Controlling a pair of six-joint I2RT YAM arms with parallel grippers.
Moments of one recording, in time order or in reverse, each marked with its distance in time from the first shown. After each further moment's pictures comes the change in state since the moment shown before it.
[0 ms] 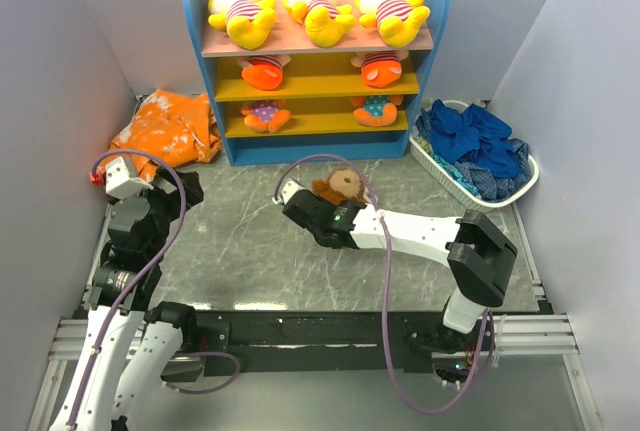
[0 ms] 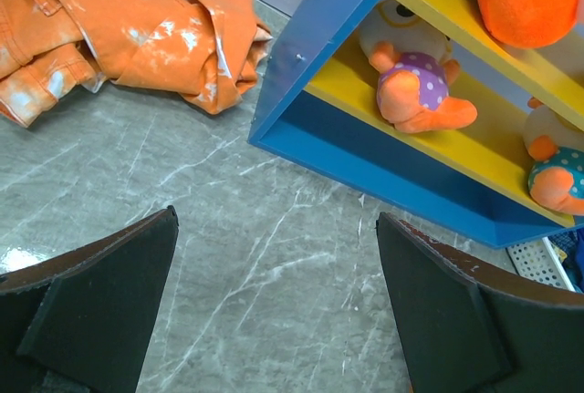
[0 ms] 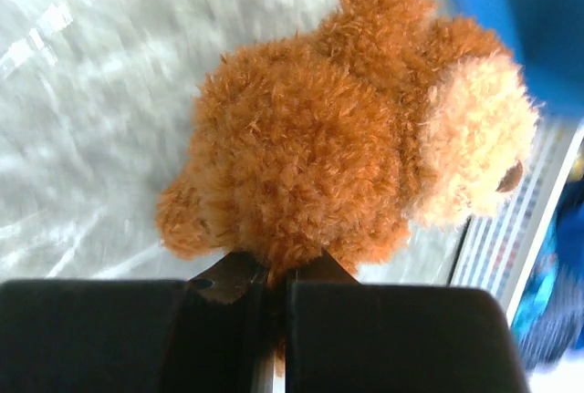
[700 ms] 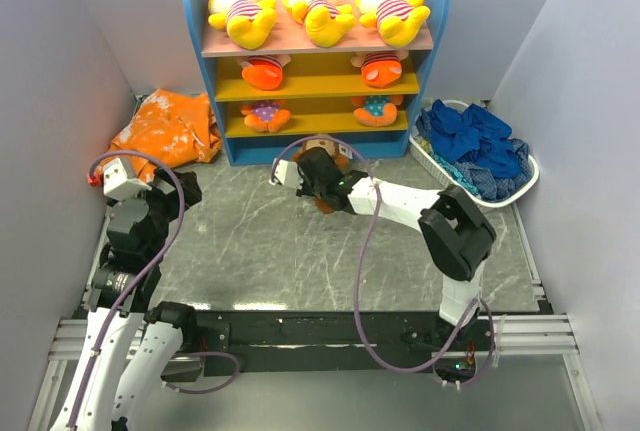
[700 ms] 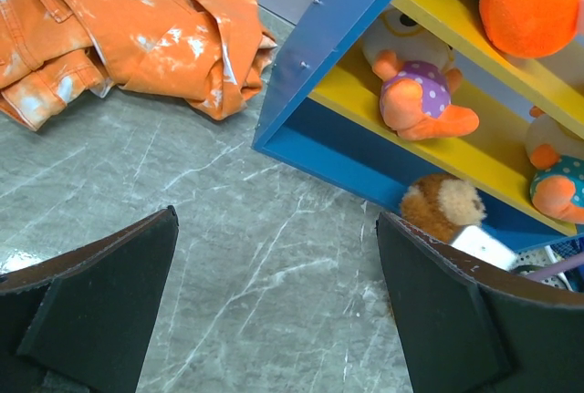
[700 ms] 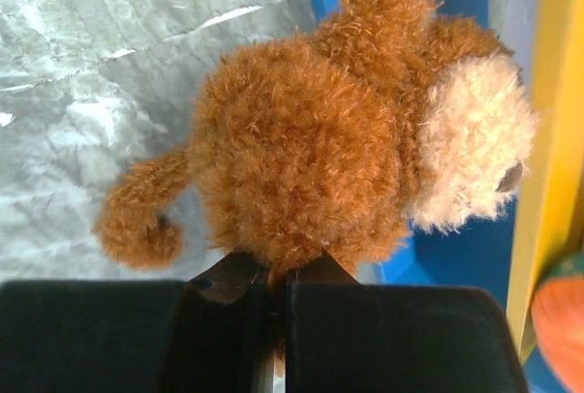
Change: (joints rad) left arm 0.000 -0.011 0.000 0.000 -0.021 0.000; right arm -0.249 0.168 0.093 0.399 -0.343 -0.672
